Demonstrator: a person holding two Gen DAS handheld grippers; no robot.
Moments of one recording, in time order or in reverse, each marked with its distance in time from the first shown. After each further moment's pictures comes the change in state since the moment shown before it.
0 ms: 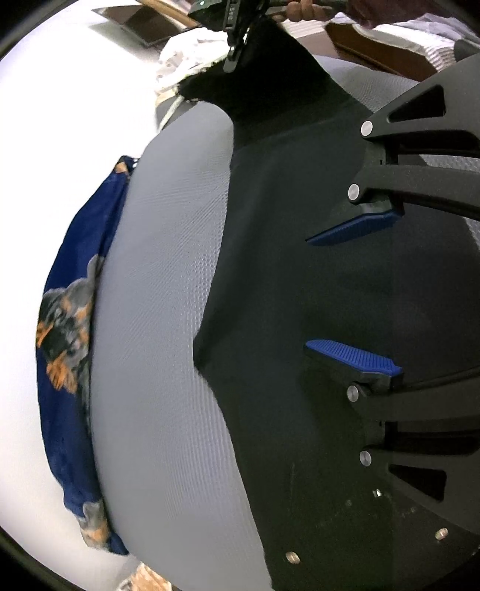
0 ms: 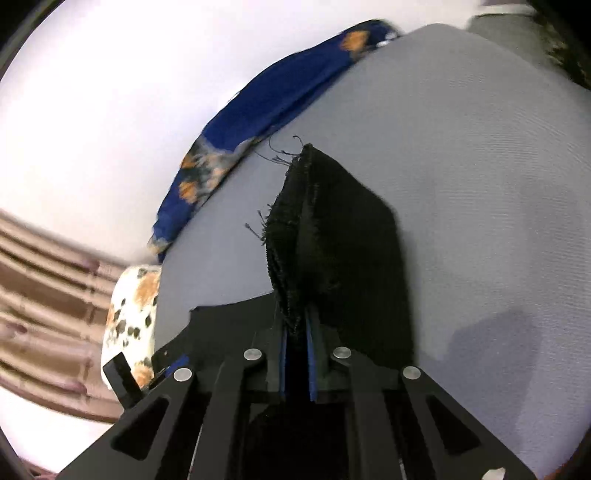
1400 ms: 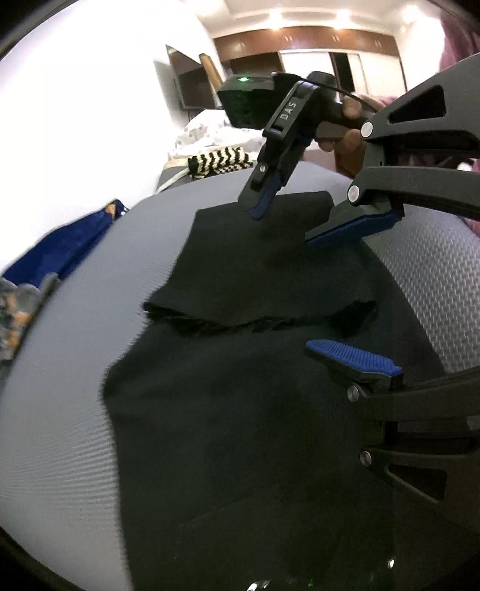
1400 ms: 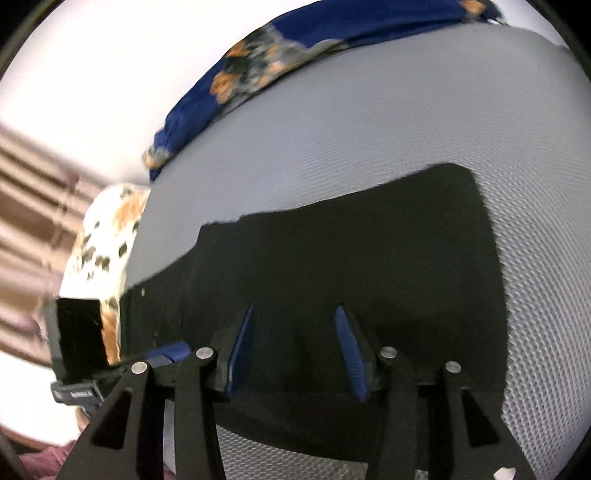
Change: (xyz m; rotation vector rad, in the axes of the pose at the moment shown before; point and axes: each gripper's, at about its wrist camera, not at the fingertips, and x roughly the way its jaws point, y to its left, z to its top) left arm 0.018 0.028 -0.011 -0.269 0.257 -0.461; right arm 0.115 0.094 -0.073 -0.136 0.093 -0.102
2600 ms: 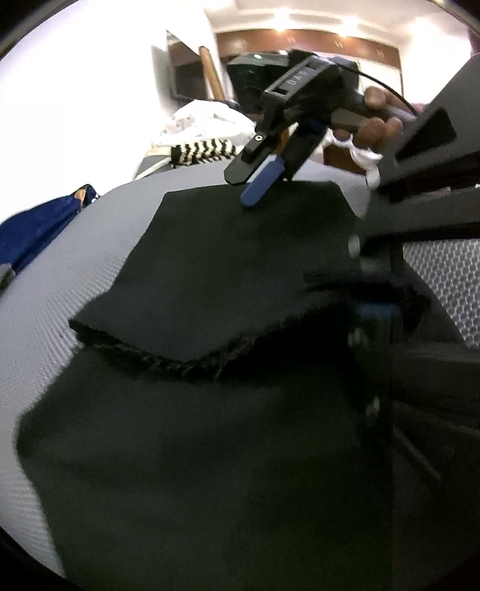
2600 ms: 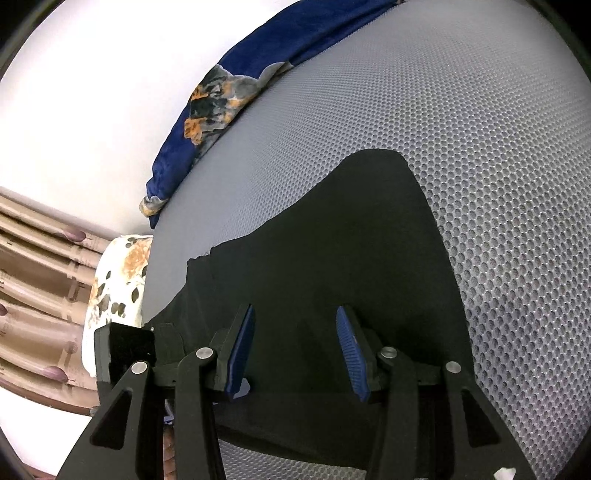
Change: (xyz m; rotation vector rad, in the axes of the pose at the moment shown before) left arm 0.063 -0.017 -0.002 -0.012 0.083 0.022; right arm -0.016 -0.041 -0.010 0.137 -0.074 0.056
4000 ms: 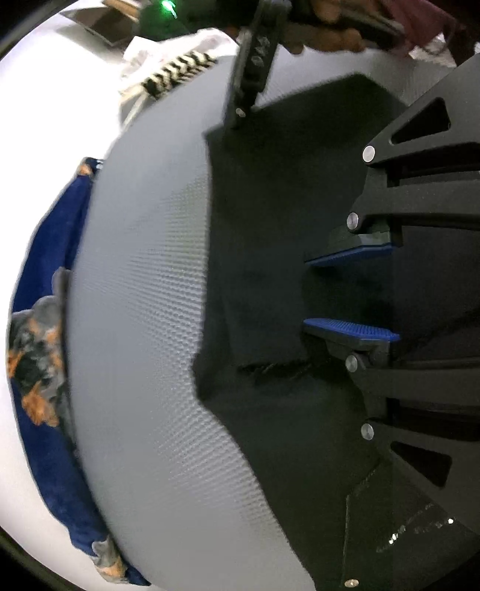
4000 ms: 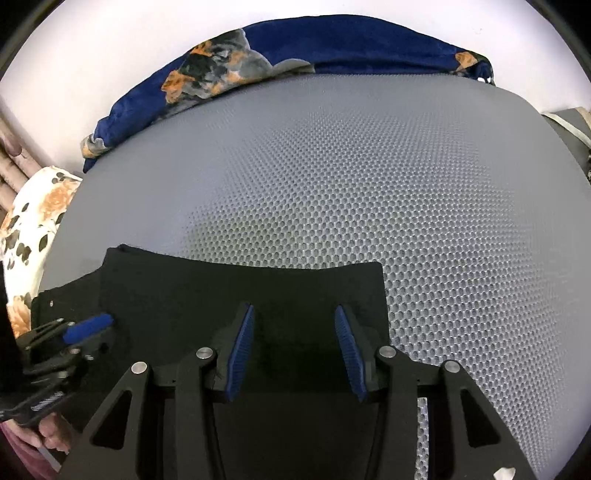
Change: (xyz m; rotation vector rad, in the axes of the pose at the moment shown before) left arm -0.020 -0.009 0.029 0.349 -0.208 0.490; right arm 0.056 0.050 0.039 -0.345 -0.002 -0.391
